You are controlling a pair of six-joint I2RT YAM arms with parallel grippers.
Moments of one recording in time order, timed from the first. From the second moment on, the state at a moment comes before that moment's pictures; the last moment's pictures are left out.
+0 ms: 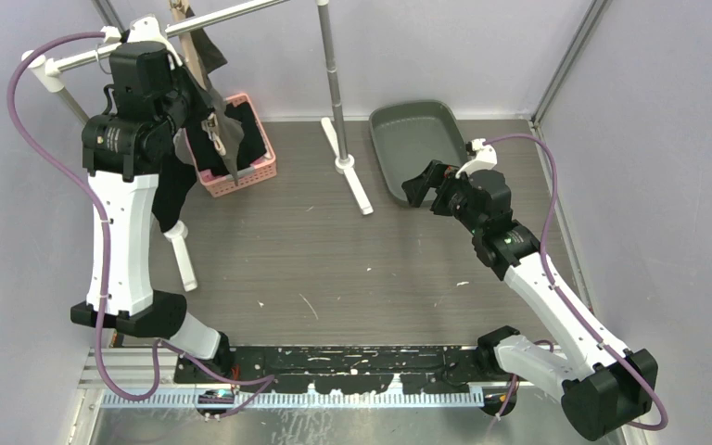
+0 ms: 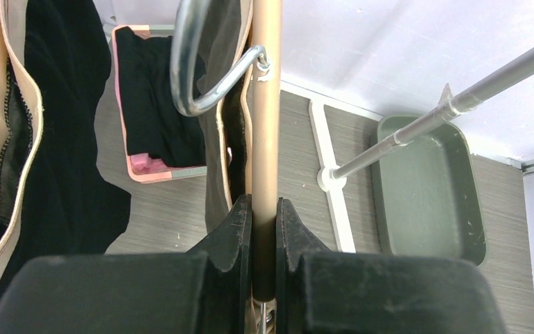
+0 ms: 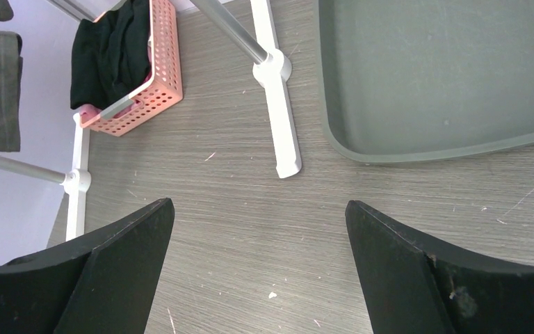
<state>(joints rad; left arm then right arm) -0.21 1.53 2.27 -1.09 -0.26 -0.40 0.38 0.99 0.86 -0.16 -0.01 0.53</state>
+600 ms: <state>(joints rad) -0.14 1.56 2.25 -0.96 -0.12 -0.38 0.38 0.97 0.84 -0.16 0.00 0.53</state>
